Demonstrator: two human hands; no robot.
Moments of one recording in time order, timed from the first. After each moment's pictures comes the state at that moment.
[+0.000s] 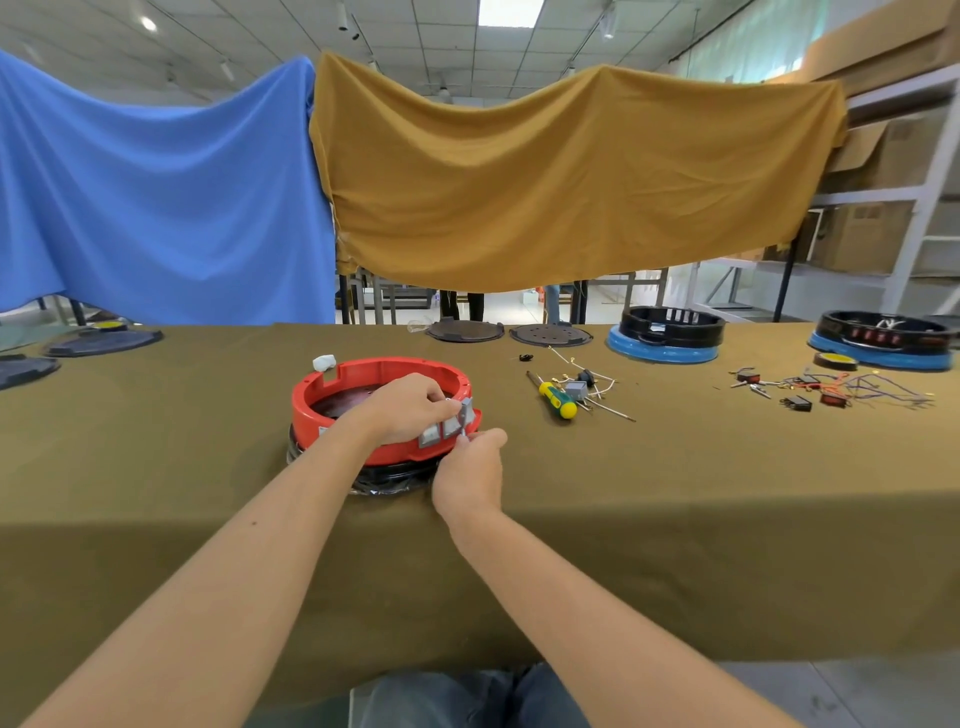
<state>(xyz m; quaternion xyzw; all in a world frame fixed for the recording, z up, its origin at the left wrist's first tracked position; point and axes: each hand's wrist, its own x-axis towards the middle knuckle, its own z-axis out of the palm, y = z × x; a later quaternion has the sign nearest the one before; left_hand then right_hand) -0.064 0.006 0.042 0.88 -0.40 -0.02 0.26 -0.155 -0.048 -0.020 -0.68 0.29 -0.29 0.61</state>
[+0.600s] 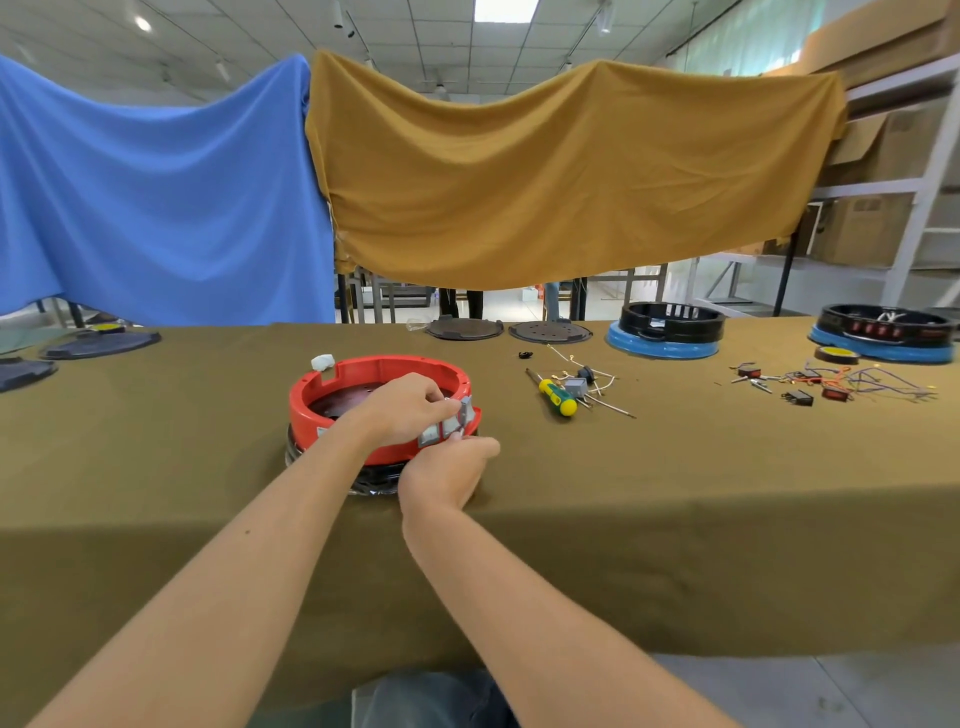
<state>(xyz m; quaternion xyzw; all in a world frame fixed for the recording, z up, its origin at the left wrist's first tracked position) -0.065 0.005 0.040 0.88 -0.39 -0.01 0.27 -0.133 -0.019 -0.011 -0.47 0.36 -0.35 0.72</state>
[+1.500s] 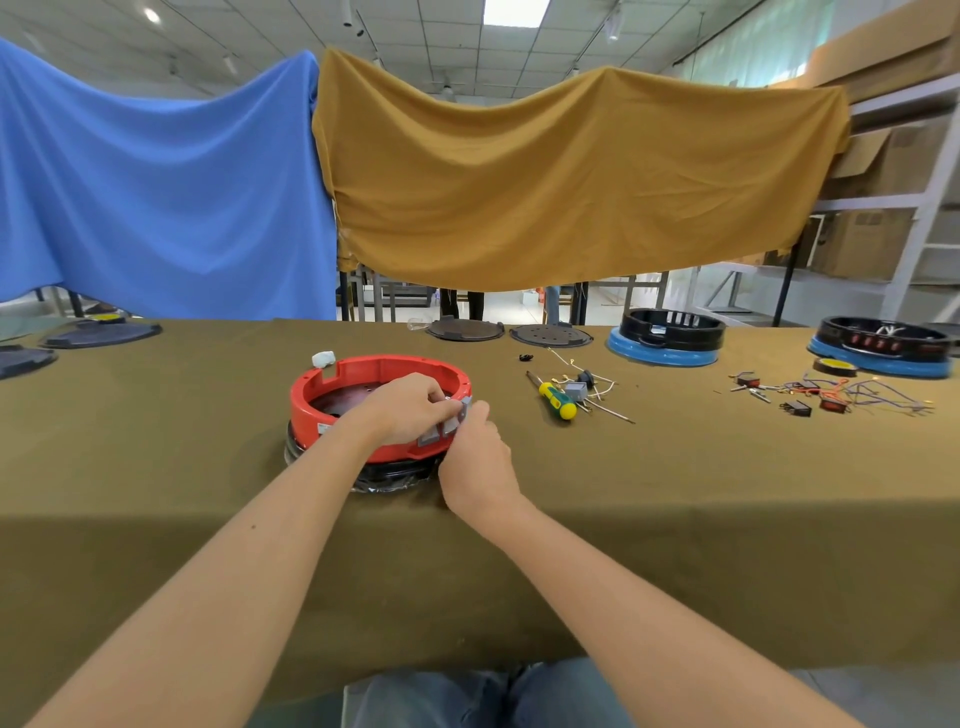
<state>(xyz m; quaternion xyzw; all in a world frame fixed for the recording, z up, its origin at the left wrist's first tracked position) -0.064 0.004 0.040 0.88 -0.40 -0.01 0.26 -0.169 -0.065 -0.008 -0.90 0.20 -0.23 0.30</state>
